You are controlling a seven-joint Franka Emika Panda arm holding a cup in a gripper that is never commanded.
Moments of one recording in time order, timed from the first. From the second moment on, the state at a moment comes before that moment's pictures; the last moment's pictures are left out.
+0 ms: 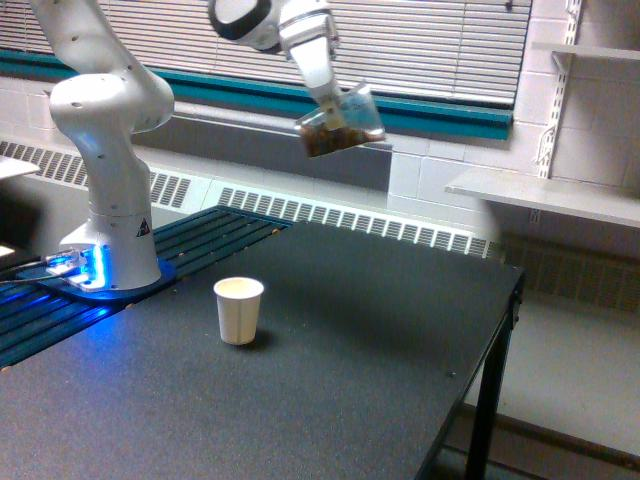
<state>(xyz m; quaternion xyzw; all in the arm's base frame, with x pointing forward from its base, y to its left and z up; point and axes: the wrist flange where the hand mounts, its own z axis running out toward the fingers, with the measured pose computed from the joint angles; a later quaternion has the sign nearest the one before) 0.378 0.010 0.448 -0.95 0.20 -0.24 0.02</state>
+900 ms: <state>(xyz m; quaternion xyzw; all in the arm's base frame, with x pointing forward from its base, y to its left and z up) 0.310 -0.007 0.420 -0.95 0.26 -0.18 0.01</state>
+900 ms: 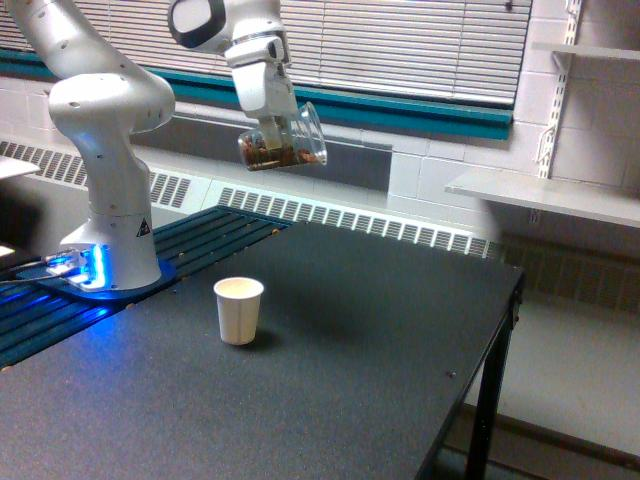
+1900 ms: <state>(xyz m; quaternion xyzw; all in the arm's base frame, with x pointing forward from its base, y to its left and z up) 0.269 -0.020 0.432 -0.93 0.32 -0.15 0.01</state>
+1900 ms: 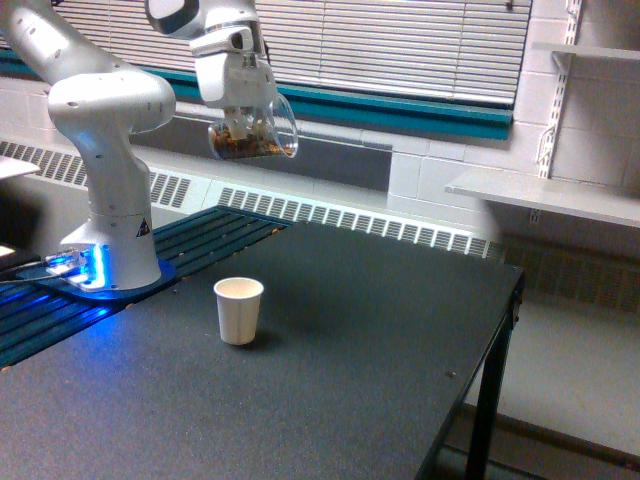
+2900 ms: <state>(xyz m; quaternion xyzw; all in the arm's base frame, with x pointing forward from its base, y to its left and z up) 0.251 -0.053 0.426 -0.93 0.36 -0.11 0.00</state>
